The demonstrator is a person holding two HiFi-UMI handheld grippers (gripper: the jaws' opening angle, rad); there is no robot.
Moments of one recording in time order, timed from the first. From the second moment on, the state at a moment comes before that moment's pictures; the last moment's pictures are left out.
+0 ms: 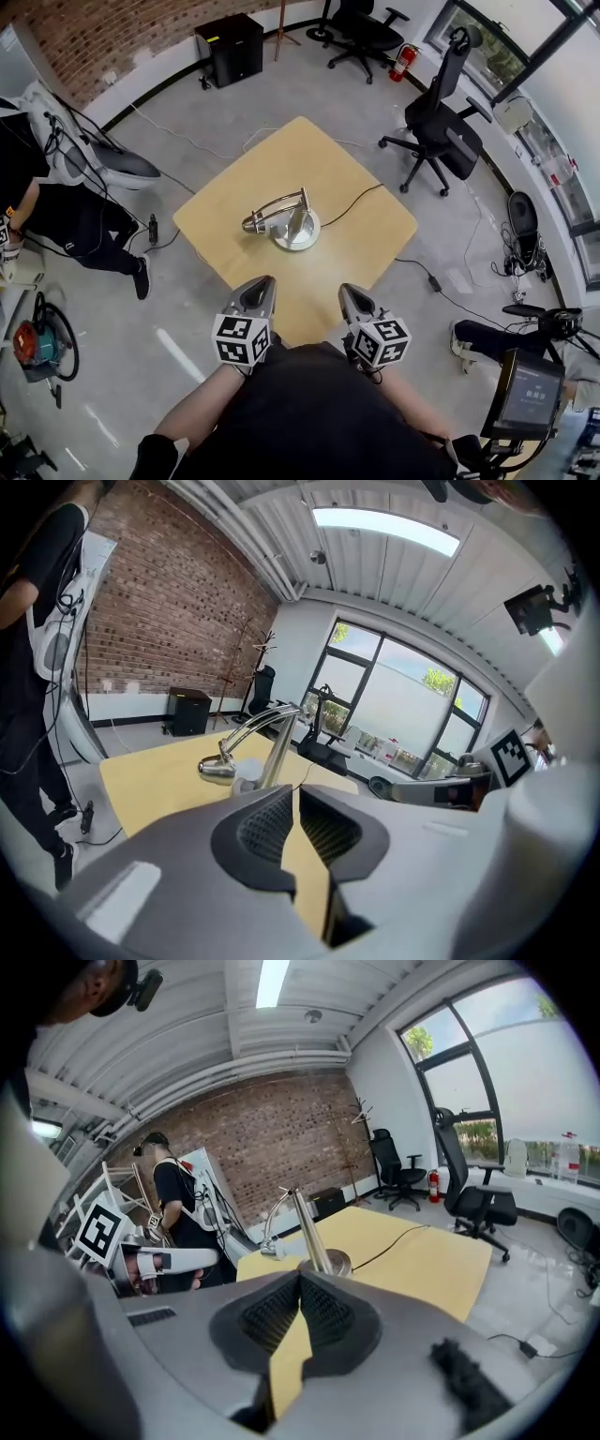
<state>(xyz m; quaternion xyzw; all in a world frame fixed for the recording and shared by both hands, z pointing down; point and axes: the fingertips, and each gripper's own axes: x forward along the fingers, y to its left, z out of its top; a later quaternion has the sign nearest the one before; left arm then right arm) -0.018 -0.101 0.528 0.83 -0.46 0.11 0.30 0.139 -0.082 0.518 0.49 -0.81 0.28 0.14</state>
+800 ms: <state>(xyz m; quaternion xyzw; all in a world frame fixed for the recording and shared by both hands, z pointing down) -0.066 -0.194 0.648 0.78 -0.49 0.11 0.38 0.124 -0.190 0.624 0.41 -0.84 0.22 0.27</state>
